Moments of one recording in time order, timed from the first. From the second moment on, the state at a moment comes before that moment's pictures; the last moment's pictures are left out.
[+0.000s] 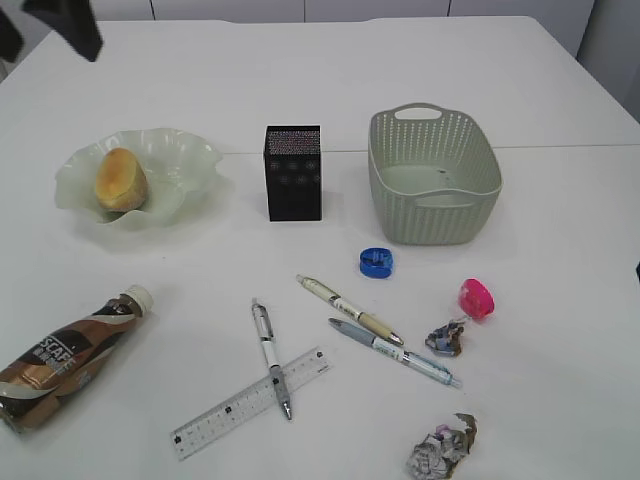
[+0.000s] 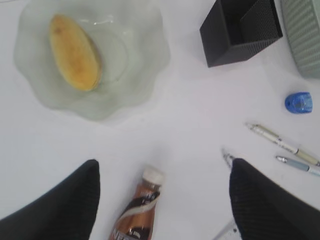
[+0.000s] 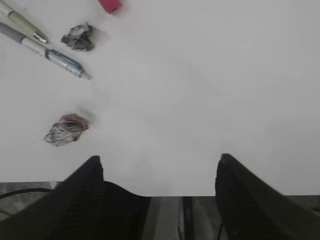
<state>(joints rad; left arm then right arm) -0.29 1.72 -1.81 -0.02 1.24 -0.16 0.09 1.21 -1.04 0.08 1.23 0.13</state>
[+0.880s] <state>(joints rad) -0.29 0.83 -1.16 -0.09 1.26 -0.23 0.44 1.24 -1.04 0.19 1.23 0.19</state>
